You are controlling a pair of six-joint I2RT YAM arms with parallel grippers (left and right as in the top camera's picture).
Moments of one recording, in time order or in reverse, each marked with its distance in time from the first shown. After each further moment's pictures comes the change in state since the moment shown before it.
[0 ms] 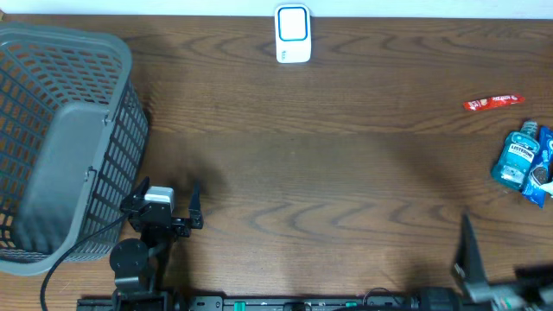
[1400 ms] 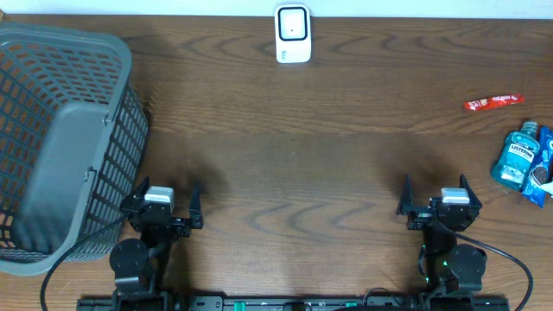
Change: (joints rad) left arm 0.000 0.000 0.000 0.000 0.000 0.000; right arm 0.002 -0.207 -1.004 0.419 0.257 0.010
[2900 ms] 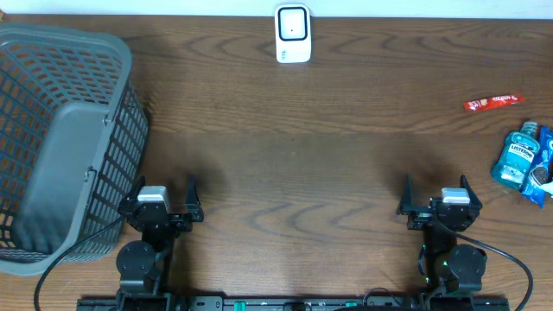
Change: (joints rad) left arm -0.100 -0.014 -0.037 0.092 -0.186 -0.117; right arm 0.000 0.000 0.000 0.001 0.005 0.000
